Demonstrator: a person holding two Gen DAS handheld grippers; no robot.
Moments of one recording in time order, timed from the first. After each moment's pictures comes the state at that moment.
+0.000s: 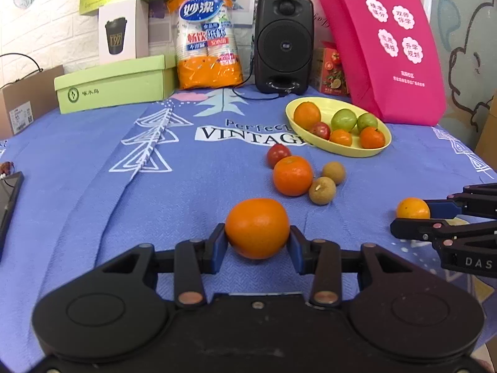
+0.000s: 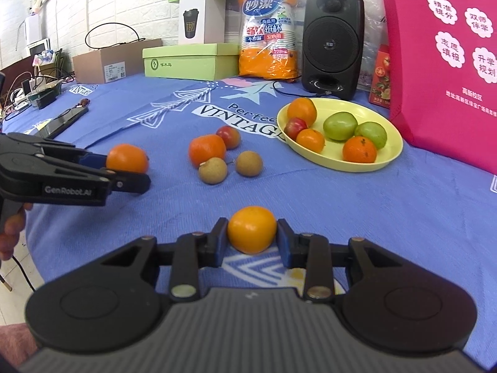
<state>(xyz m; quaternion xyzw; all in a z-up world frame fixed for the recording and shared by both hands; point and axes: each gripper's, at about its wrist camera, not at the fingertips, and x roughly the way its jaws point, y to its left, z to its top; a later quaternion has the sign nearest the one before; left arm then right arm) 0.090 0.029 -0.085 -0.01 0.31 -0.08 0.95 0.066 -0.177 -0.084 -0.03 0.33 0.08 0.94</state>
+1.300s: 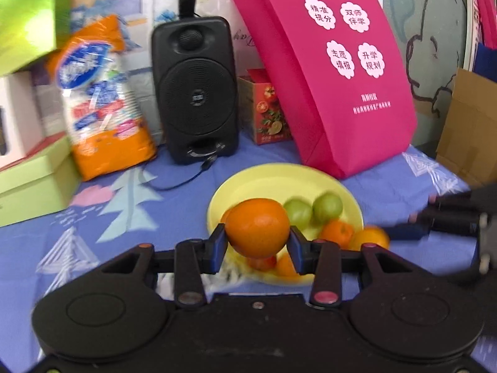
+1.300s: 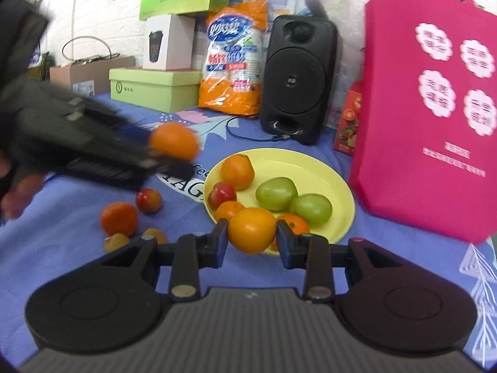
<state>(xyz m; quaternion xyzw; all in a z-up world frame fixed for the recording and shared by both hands) 0.270 -0.062 -0.032 0.06 0.30 -0.20 0.93 0.165 -0.237 -0.051 -0.08 0.30 0.07 0.95</state>
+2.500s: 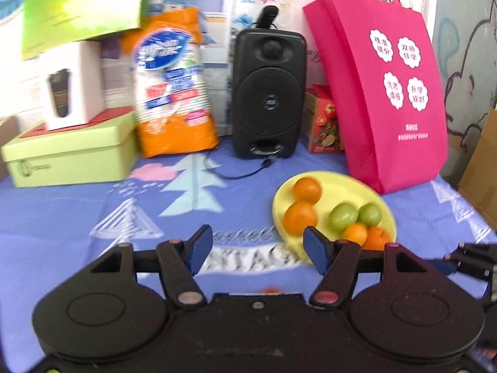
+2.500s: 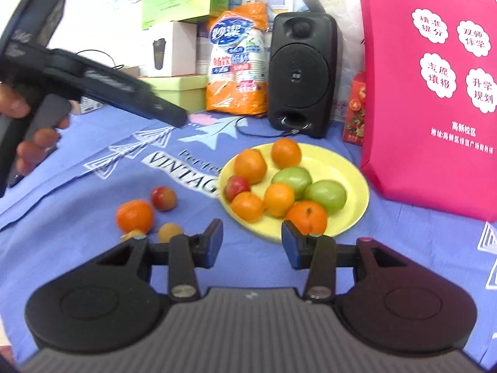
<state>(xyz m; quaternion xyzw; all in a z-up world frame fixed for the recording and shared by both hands) 0.231 0.019 -0.015 0.00 0.30 -0.12 0.95 0.133 -0.235 -0.062 -0.03 0.29 0.09 0.95</state>
